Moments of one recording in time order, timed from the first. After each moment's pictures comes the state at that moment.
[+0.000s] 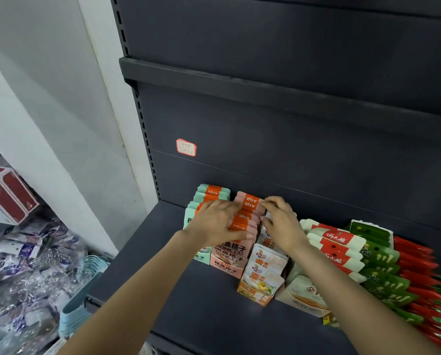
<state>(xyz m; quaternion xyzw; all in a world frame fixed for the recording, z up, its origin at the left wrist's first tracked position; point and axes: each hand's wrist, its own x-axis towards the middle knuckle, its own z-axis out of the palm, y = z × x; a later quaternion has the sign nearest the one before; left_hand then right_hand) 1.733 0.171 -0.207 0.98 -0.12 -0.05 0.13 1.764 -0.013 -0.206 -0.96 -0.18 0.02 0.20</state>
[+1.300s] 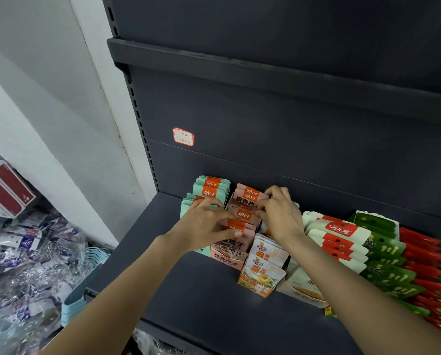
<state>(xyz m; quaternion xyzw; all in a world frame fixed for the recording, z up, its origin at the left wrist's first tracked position) 1.713 0.194 -0.218 0.96 -0.17 -0.01 0.20 1.770 -0.002 -0.212 -0.98 -0.17 -0.03 0.06</state>
